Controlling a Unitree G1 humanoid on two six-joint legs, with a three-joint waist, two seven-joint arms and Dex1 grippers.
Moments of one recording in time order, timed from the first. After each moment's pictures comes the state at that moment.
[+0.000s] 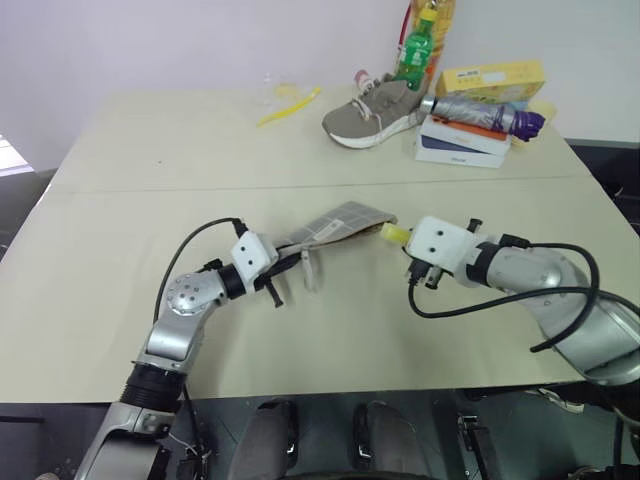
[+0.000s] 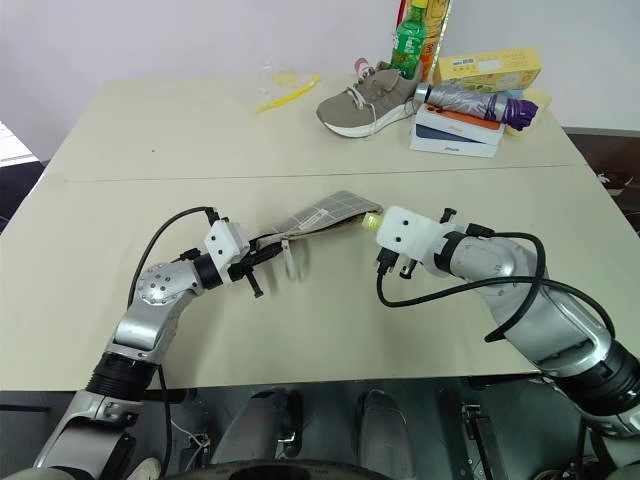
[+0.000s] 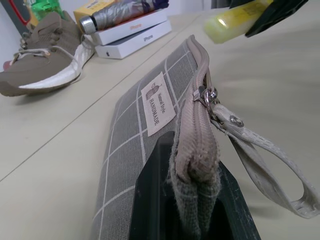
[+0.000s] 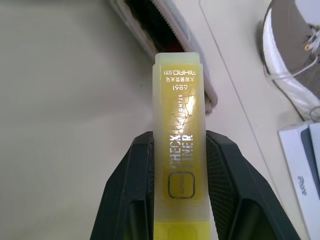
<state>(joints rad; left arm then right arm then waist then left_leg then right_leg) -0.31 0.39 -0.13 0.05 -0.16 -0.10 -0.80 -0.43 -0.98 0.32 -0.56 0.05 0.75 0.55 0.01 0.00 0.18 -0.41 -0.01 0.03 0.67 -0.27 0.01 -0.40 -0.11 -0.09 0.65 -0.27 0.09</state>
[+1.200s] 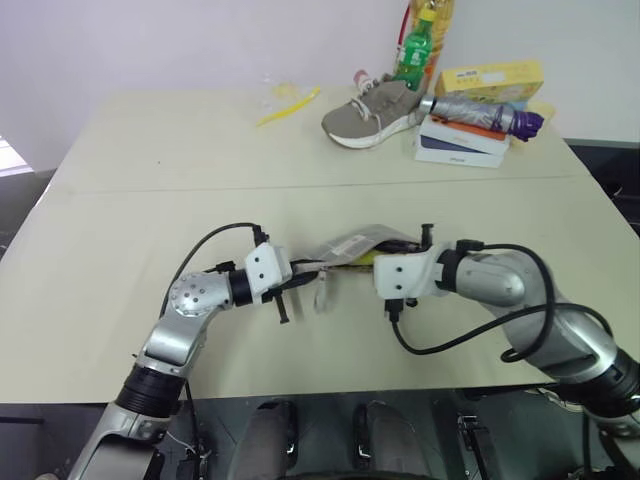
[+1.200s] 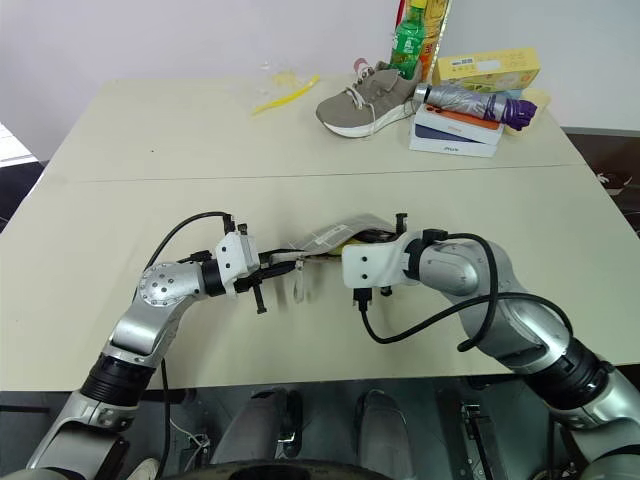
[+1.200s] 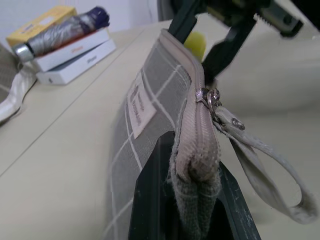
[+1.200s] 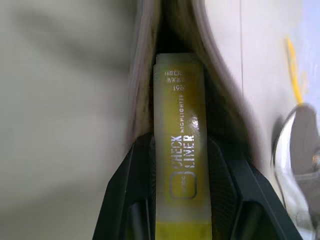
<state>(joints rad) -0.31 0.42 -0.19 -0.08 -0.19 -0.05 -0.94 -0.46 -0.84 0.43 -0.53 -0.32 0.40 0.83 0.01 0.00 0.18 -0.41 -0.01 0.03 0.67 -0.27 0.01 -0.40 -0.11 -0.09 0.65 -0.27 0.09</state>
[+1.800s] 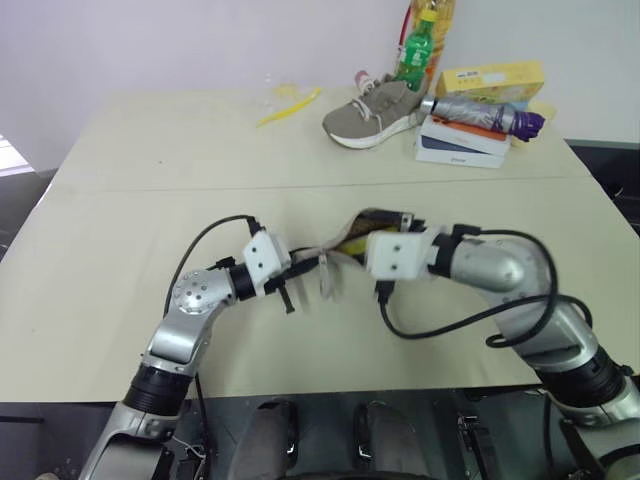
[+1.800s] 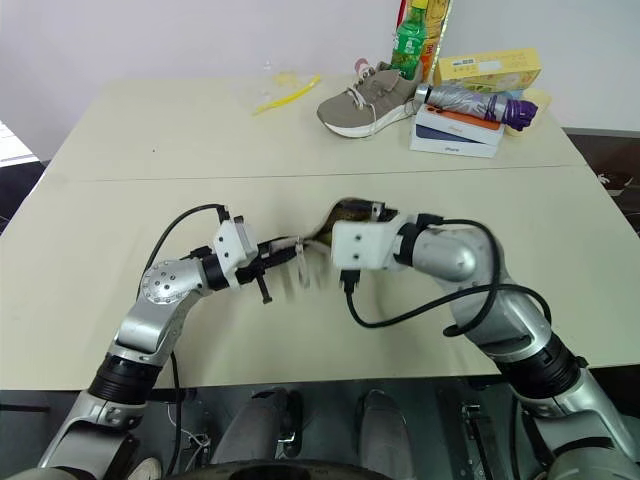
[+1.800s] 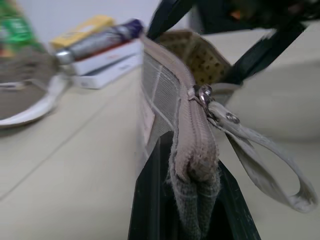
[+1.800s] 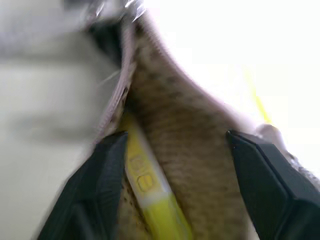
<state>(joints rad) -0.34 0.34 -0.12 -0.02 -0.21 -0.02 -0.81 -0.52 -0.66 0.20 -0.51 -0.19 0.48 0.86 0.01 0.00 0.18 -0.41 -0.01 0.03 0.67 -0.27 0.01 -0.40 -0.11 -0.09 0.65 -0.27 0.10</state>
